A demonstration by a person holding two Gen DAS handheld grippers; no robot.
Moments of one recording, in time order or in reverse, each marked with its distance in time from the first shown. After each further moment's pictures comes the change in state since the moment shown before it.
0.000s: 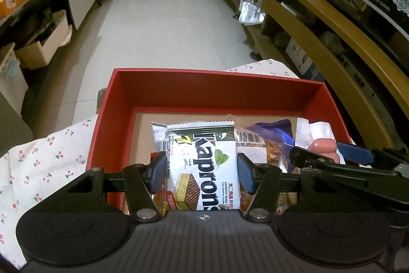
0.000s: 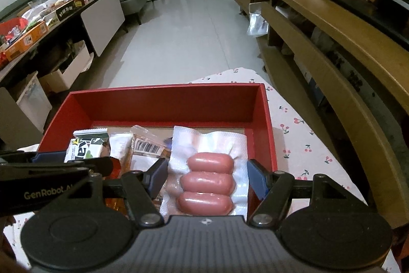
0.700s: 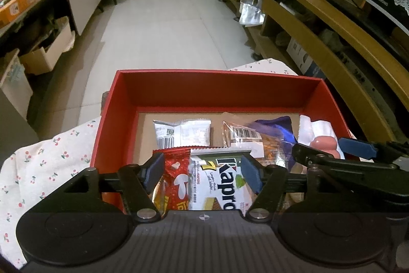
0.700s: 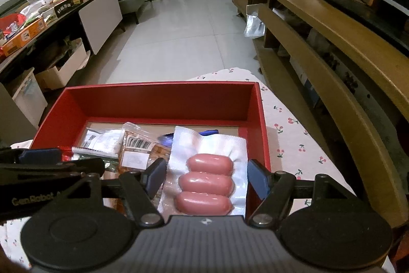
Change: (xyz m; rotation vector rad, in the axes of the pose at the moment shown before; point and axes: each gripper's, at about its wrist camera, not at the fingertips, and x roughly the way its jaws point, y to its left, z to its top) left arm -0.008 -0.006 -0.004 0.025 -0.018 0.025; right arm -0.002 0.001 -0.005 -0.020 -0.012 -0.030
